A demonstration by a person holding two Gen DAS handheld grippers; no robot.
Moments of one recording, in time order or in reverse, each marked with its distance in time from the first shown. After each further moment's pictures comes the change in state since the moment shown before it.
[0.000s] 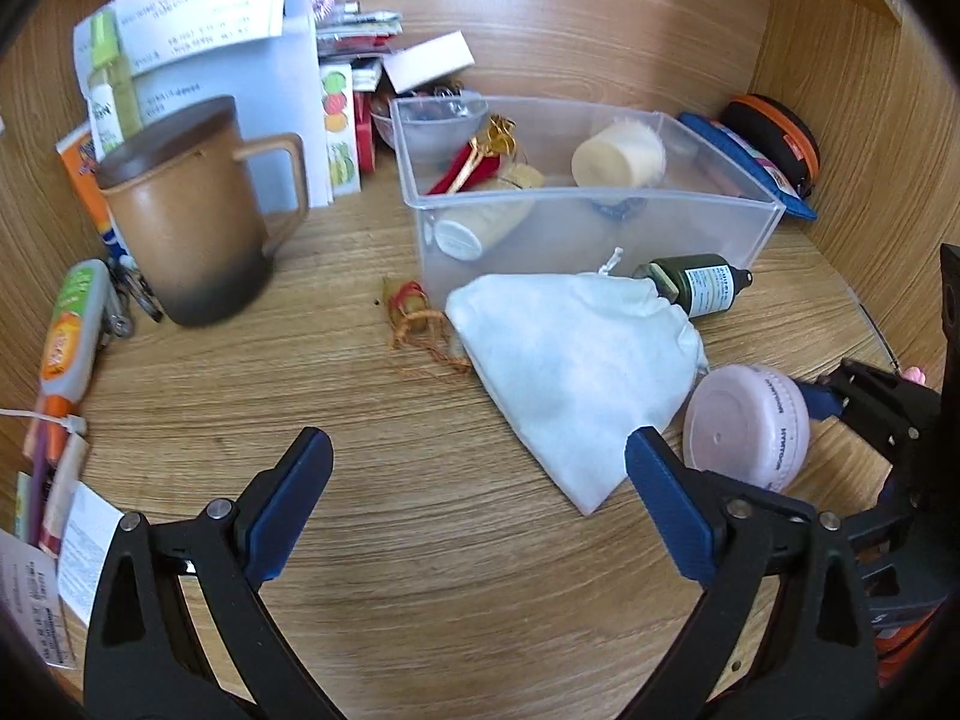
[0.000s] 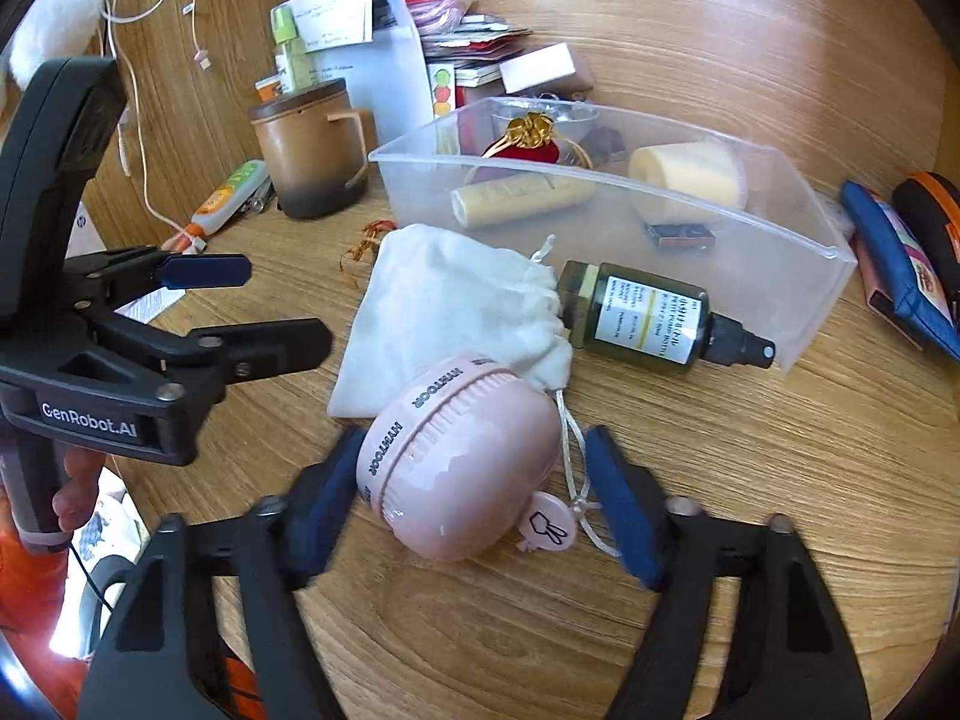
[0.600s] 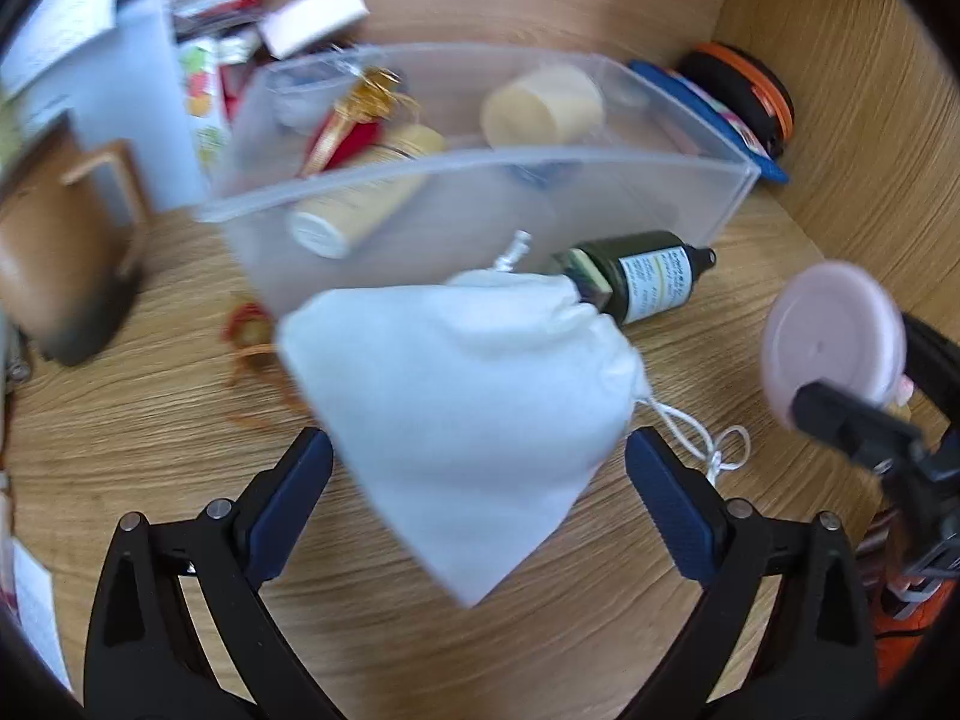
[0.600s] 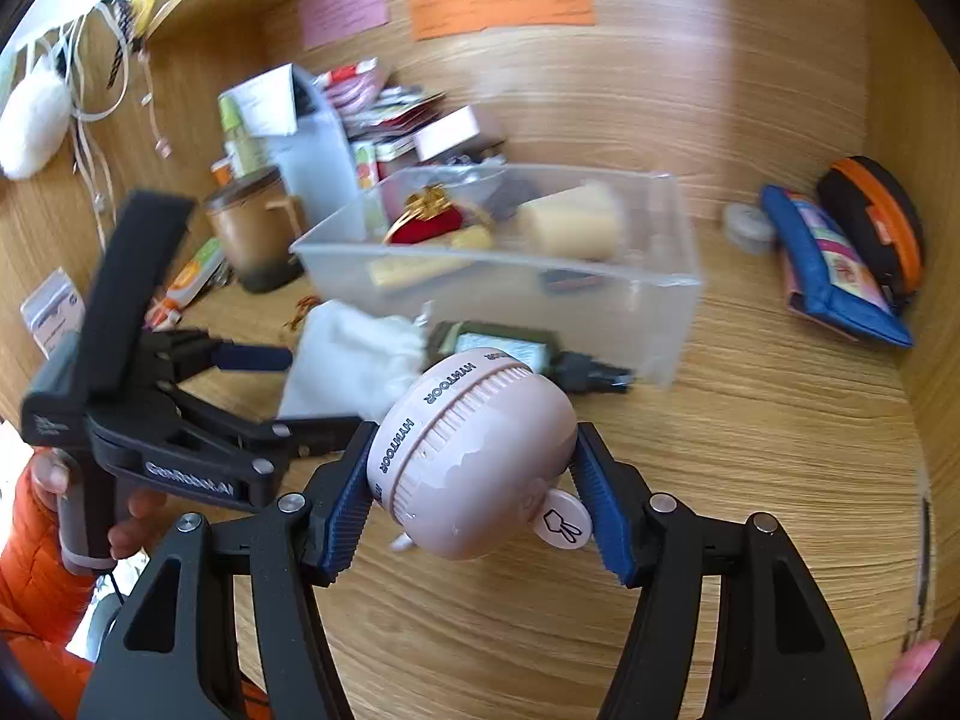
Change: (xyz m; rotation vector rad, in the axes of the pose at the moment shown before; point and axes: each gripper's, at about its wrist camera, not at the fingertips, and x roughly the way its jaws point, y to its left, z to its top) left arm 0.049 -0.043 0.027 0.059 0.126 -0.111; right arm -0.049 -0.056 0.007 0.106 -0.112 -0.049
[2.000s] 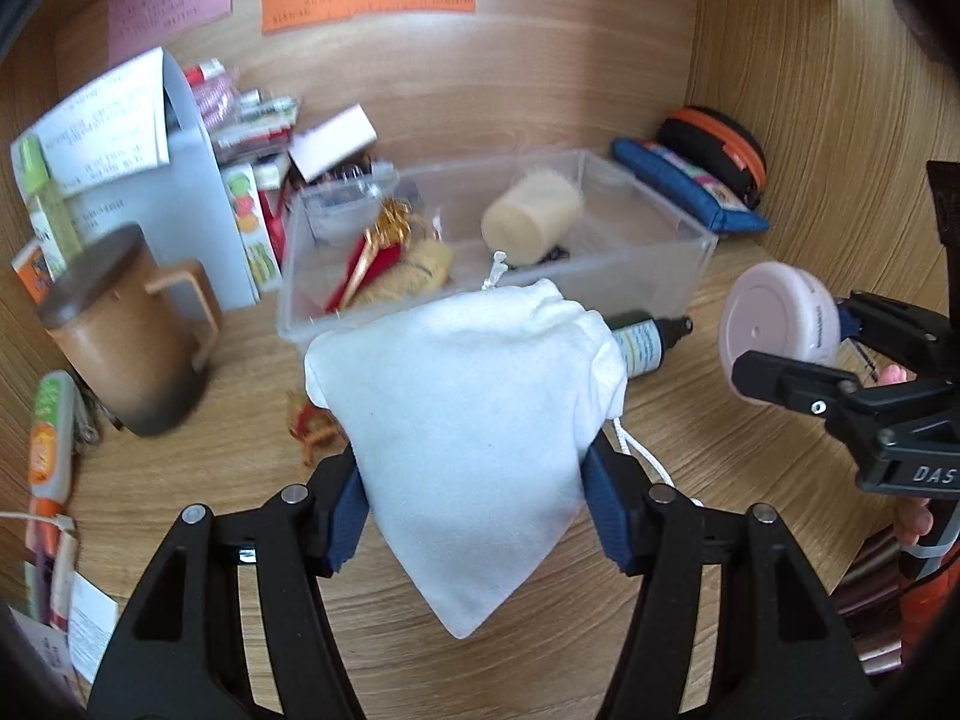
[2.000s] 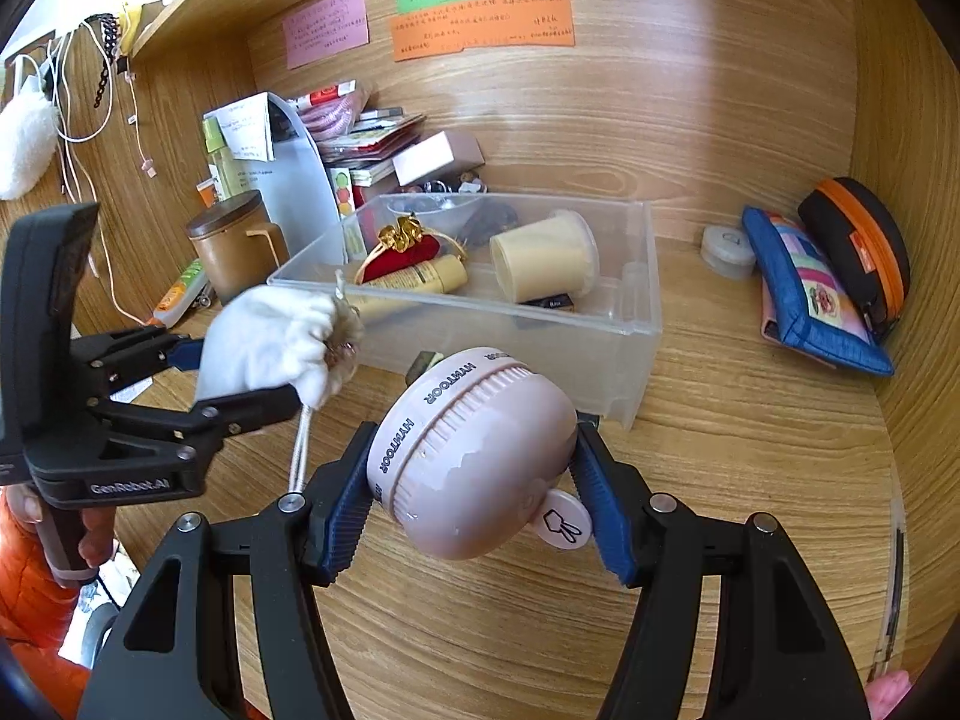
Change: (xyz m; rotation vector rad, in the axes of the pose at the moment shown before) left arm -0.059 -0.010 0.004 0.078 -0.229 0.088; right arm -0.004 -0.009 0.020 -0.015 -0.020 -0.021
